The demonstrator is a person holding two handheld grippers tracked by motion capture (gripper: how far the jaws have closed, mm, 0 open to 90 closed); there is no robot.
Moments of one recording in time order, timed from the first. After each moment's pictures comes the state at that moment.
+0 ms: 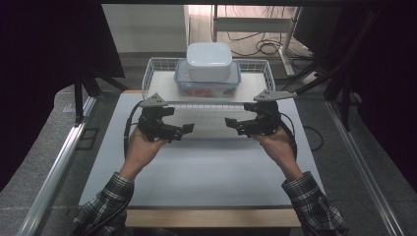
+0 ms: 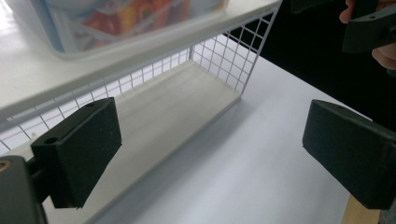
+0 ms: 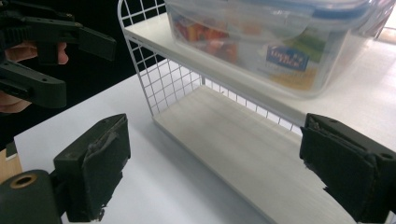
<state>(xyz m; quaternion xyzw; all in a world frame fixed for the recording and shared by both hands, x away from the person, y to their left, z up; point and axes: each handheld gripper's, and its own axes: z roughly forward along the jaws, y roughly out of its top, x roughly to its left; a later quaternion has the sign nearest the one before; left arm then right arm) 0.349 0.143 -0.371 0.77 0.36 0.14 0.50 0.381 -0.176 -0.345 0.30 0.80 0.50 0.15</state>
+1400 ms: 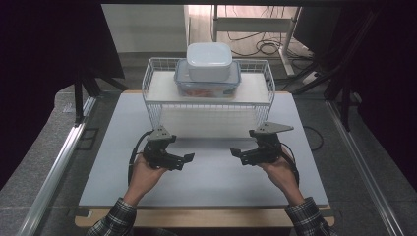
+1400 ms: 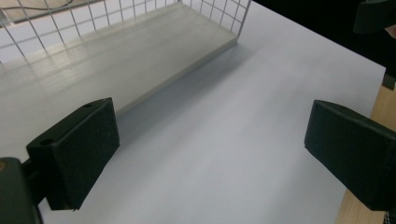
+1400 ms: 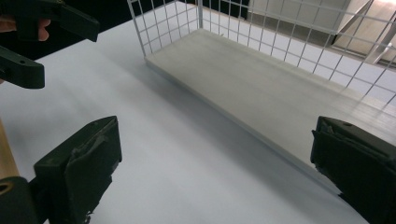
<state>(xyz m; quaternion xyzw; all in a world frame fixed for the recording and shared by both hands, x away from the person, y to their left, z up) 0.318 0.135 -0.450 0.79 0.36 0.12 0.47 0.350 -0.198 -0.420 0.31 0.82 0.46 0.15</state>
